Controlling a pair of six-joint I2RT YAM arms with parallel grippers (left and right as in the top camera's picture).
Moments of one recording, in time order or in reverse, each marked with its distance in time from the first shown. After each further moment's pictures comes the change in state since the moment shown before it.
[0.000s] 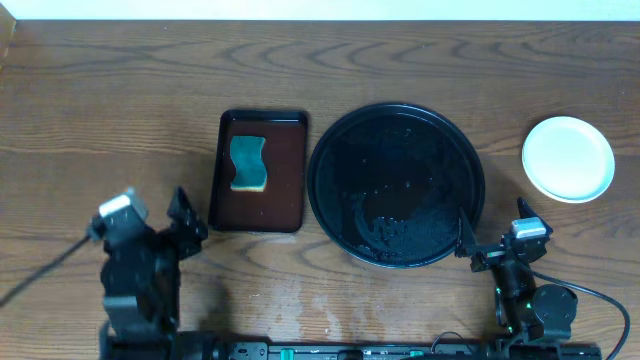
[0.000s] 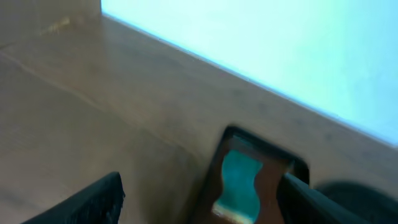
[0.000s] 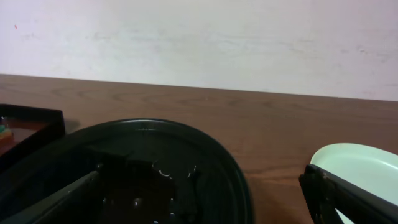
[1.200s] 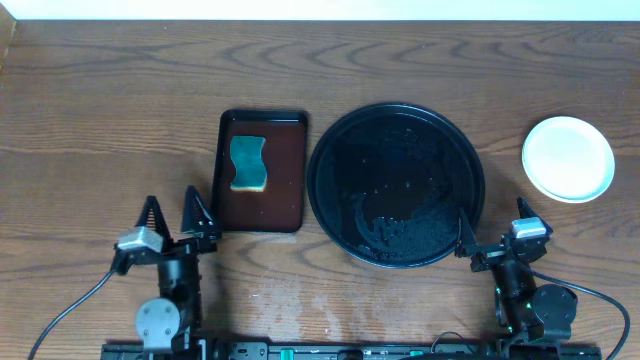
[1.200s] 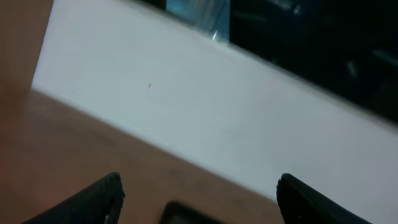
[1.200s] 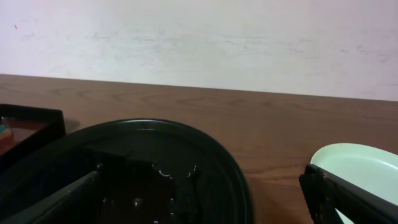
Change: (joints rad) left arm 0.003 -0.325 -0.546 0.699 0.092 -0.061; right arm 0.000 0.000 0.000 0.000 0.000 0.000
